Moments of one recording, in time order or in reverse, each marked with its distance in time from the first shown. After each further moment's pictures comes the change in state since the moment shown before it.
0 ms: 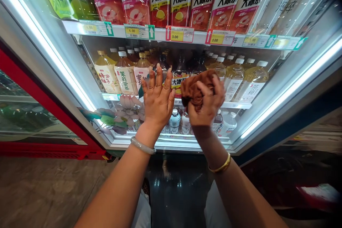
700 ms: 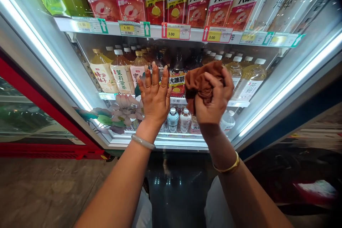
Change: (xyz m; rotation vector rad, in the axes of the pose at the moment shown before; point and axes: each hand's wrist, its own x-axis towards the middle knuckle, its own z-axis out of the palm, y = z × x) left_hand 0.000 -0.001 0.014 0.043 0.011 -0.082; right_hand 0.016 0.011 -0.011 0.074 0.005 0.047
